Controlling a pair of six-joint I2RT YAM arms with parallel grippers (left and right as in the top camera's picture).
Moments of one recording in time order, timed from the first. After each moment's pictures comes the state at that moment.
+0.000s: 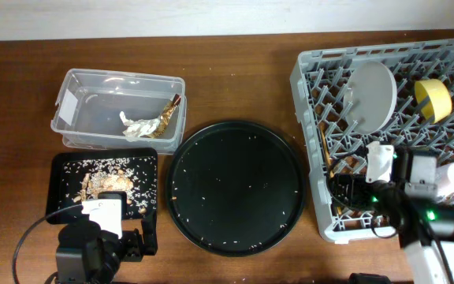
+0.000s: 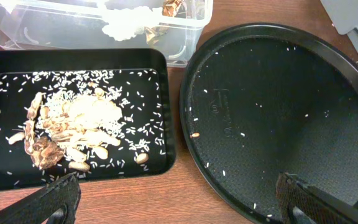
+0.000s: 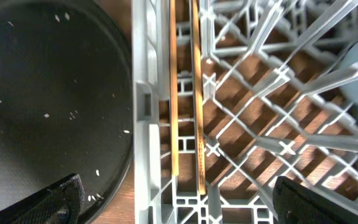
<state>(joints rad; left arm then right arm) -0.08 0.40 0.71 -1.04 0.07 -0.11 -0.12 0.90 0.83 -0.94 -0.21 -0.05</state>
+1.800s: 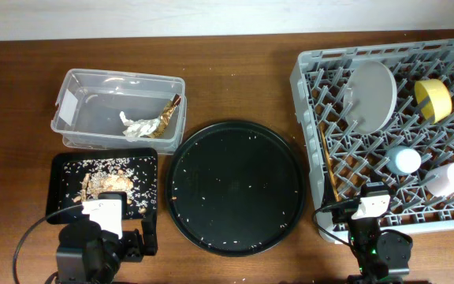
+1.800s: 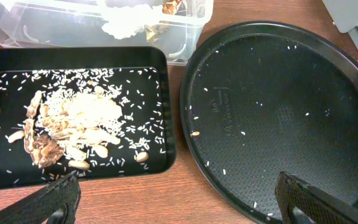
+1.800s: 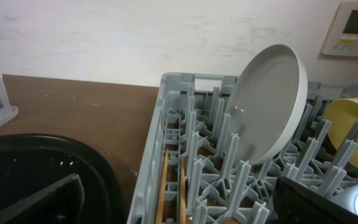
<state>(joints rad) -0.08 0.40 0.71 -1.04 0.07 -0.11 0.01 0.01 0.01 -0.07 -0.07 -0.05</state>
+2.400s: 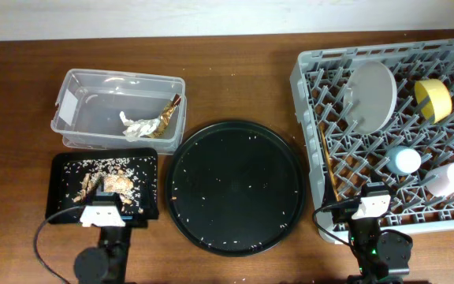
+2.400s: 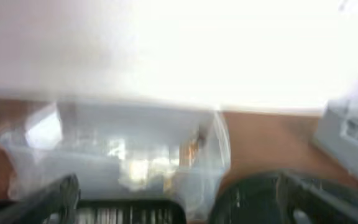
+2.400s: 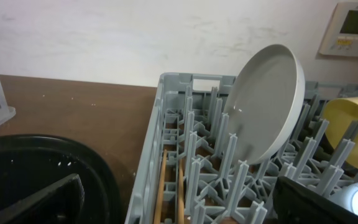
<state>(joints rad) -0.01 0.02 0.07 -0.04 0.04 -0.10 0.01 0.01 0.01 -0.07 -0.06 -0.05</state>
